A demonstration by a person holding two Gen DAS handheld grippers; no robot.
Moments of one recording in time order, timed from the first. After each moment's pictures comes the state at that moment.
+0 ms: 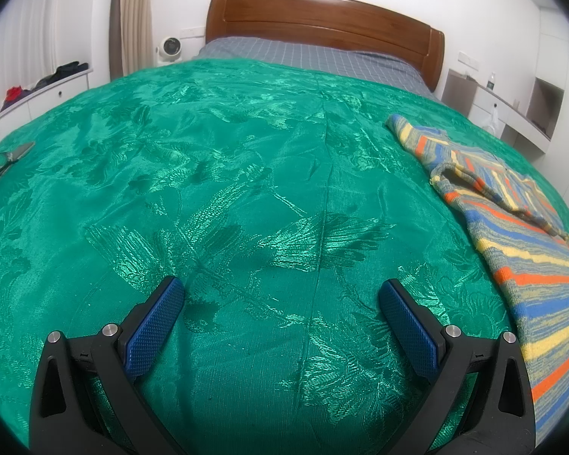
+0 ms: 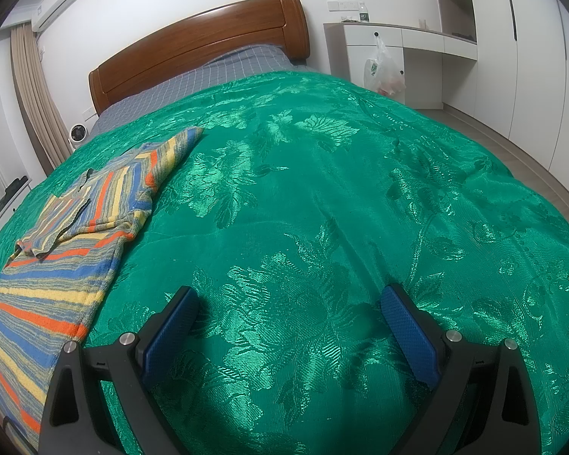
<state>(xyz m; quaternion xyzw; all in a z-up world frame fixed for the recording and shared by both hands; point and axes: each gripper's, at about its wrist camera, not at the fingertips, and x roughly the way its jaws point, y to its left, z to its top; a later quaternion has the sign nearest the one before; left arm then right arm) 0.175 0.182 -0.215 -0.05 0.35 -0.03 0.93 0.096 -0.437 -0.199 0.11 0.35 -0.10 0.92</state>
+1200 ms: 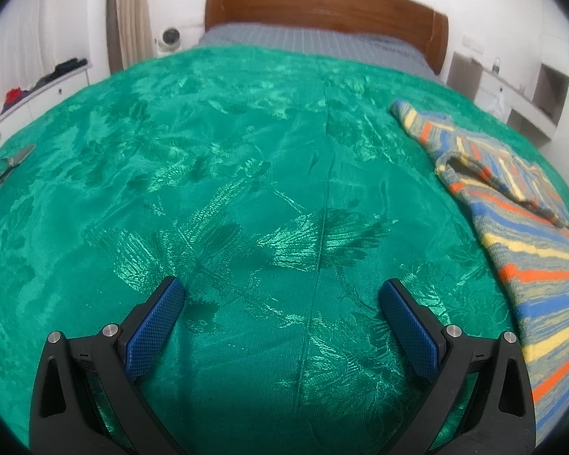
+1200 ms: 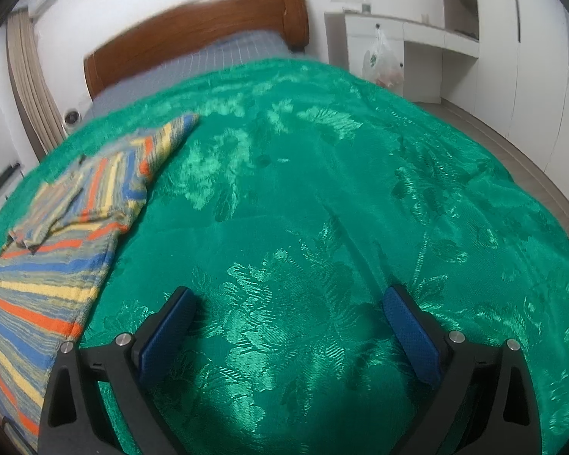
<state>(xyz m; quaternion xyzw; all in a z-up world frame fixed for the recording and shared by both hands) 0.185 0.178 -0.206 -0.03 0.40 -0.02 0.92 0.115 -0.428 -0.190 0.08 0.42 -0.11 0.90</state>
